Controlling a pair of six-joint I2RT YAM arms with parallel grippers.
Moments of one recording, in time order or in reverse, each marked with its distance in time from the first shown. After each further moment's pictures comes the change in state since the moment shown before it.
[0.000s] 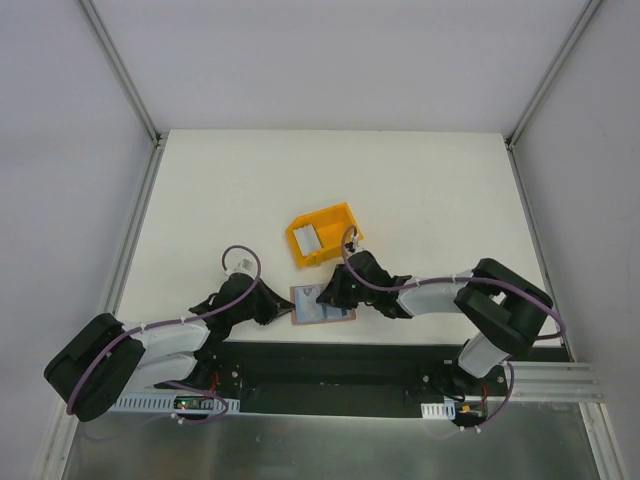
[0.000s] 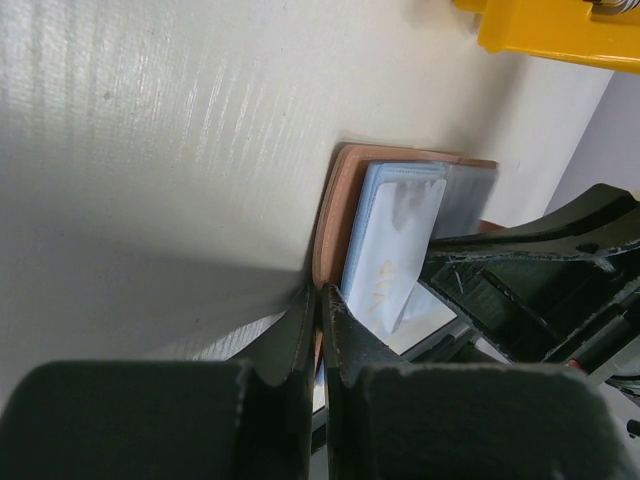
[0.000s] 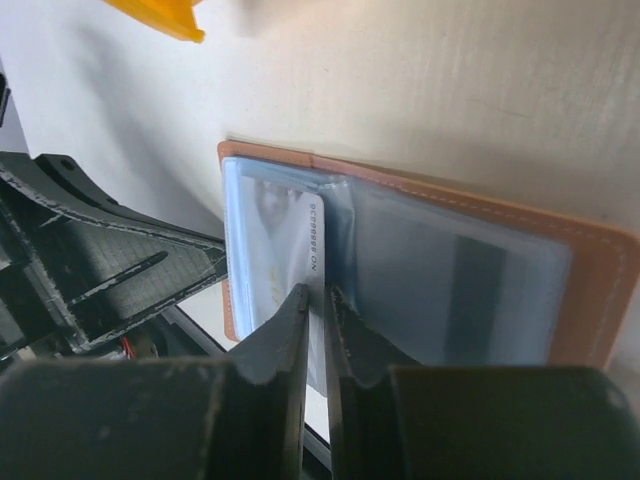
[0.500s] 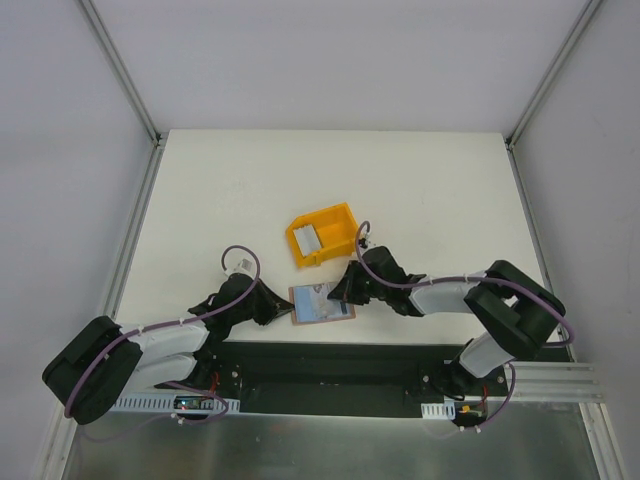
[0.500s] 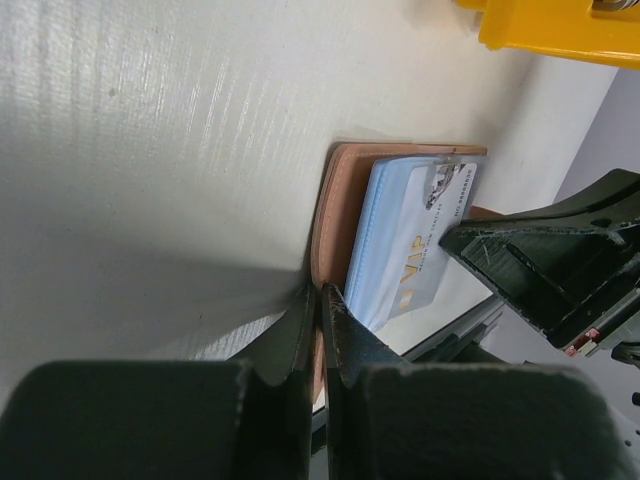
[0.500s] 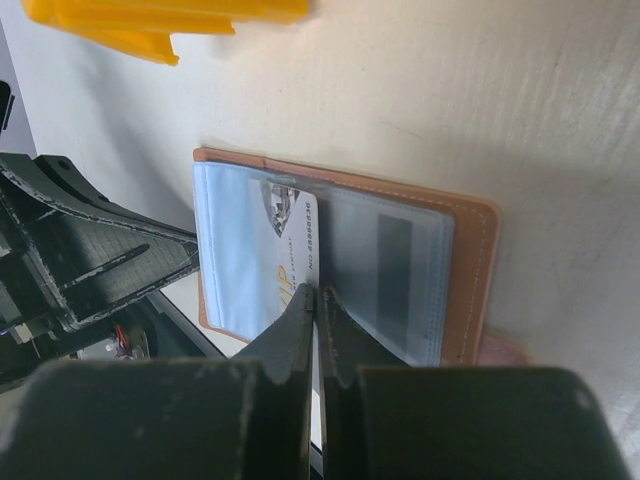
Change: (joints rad) left arm 0.000 -0.013 0.000 -0.013 0.001 0.008; right arm -0.118 -0.056 -0.072 0.018 -0.090 -0.096
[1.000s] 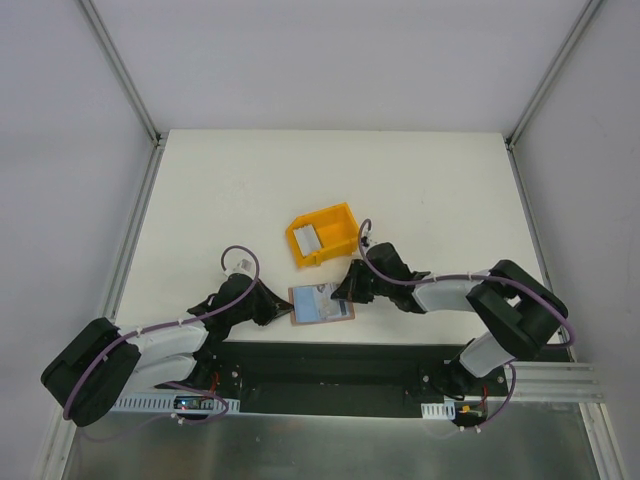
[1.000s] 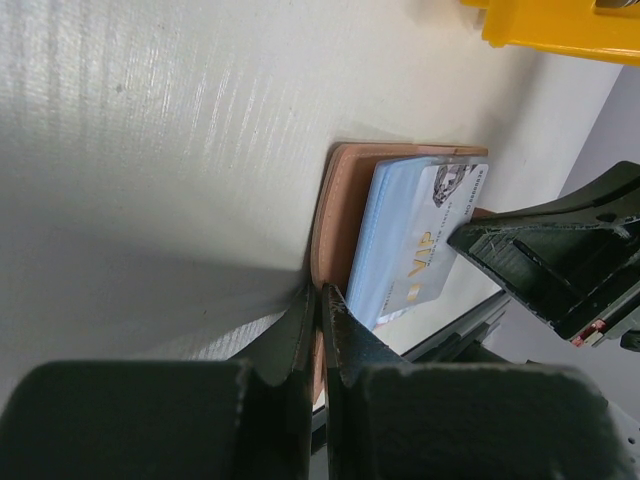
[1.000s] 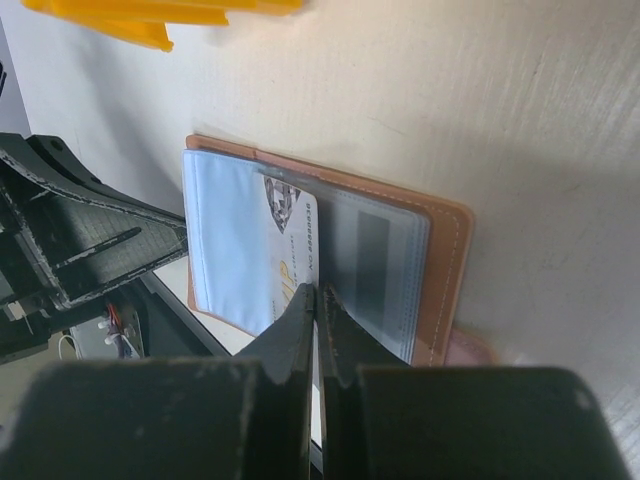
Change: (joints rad) left arm 0.000 -0.016 0.000 -0.024 0.000 0.006; right arm -0.047 -0.007 0.000 -0.026 -0.082 -0.060
